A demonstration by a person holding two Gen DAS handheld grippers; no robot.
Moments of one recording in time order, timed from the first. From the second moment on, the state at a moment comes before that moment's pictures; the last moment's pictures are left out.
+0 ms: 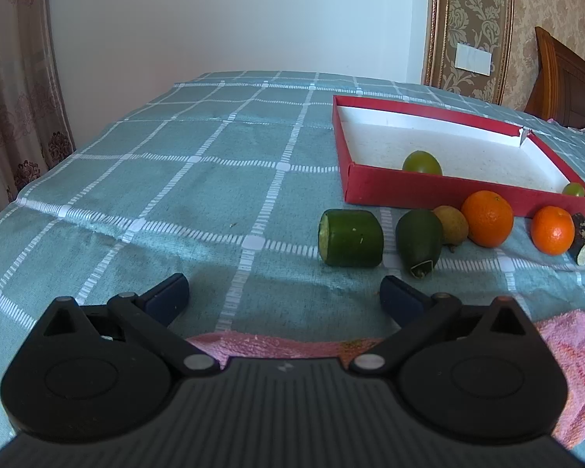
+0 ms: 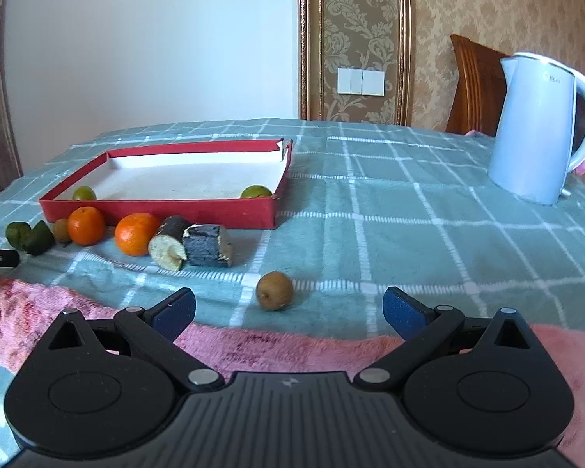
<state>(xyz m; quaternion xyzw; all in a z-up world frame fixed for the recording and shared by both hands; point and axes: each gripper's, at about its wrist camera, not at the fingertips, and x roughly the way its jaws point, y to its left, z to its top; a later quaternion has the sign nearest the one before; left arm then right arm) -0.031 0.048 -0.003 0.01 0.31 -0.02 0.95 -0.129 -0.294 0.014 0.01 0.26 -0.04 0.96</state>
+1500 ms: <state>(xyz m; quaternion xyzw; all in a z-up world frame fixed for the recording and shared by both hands) -0.031 0.049 -0.003 0.01 0.31 -0.01 0.95 -0.076 -0.270 0.052 0.00 0.23 0.01 0.97</state>
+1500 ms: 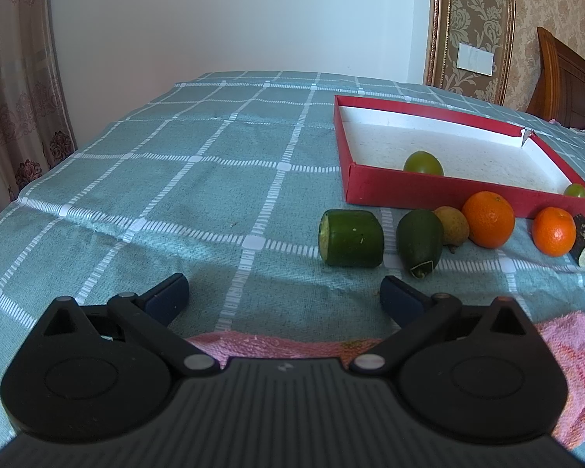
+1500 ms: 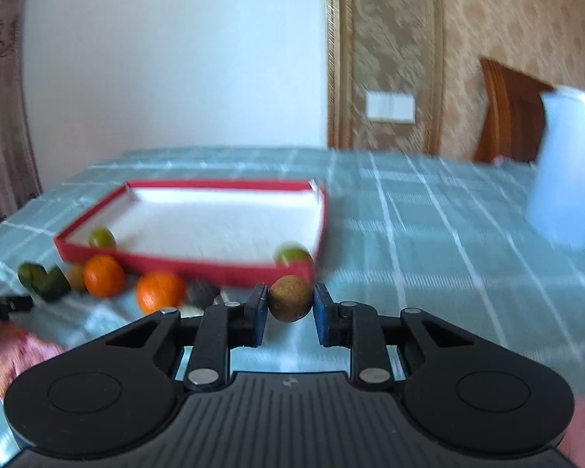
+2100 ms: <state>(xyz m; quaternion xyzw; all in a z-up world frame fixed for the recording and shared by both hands) -0.031 0.049 -0.003 0.01 0.31 -0.01 0.95 0.045 -0.252 0.032 0.00 0.29 0.02 0.96</state>
